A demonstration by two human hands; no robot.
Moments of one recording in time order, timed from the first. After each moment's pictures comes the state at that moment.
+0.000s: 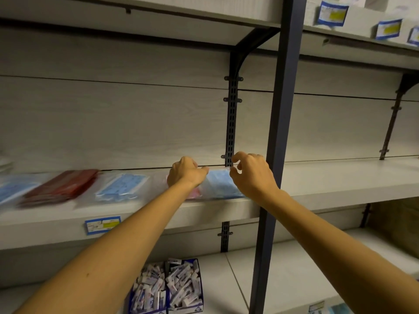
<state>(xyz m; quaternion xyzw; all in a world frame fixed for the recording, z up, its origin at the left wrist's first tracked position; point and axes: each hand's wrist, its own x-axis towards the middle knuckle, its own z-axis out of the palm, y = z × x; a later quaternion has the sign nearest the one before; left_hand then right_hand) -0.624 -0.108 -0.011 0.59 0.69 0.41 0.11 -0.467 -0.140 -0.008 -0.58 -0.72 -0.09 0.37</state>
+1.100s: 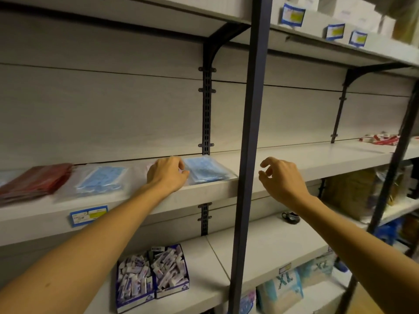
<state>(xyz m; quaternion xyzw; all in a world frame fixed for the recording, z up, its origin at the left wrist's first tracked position) -0.651 -0.142 -0.032 0.74 0.59 0.31 0.00 -0.389 -0.215 -0.038 -0.68 -0.64 -0.10 0.34</state>
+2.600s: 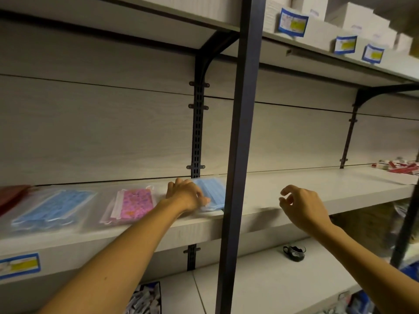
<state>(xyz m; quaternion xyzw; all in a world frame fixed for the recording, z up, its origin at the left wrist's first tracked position) -0.544 -0.013 -0.058 0.77 0.61 0.18 -0.02 -0.263 -0.123 -0.049 -0.70 -0.63 -0.11 0.32</state>
